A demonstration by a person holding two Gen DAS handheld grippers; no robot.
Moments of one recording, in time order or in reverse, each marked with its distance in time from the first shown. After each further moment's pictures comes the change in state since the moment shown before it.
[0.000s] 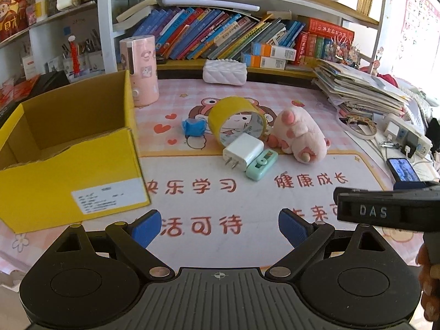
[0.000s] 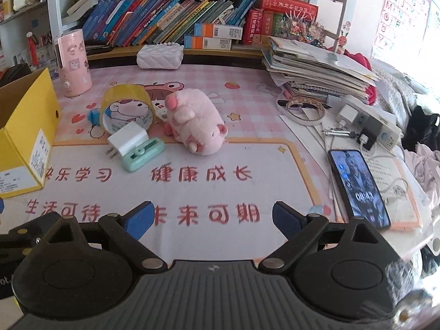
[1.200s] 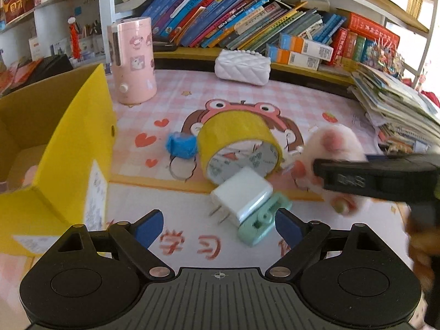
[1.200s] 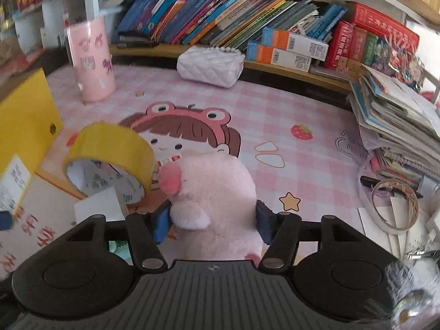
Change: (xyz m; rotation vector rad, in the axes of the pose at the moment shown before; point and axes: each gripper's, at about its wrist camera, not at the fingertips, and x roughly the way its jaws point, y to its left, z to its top) left arm 0.102 -0.030 0.063 -0.118 0.049 0.098; right arm 0.140 -0.016 0.104 -0.192 -0.027 0.273
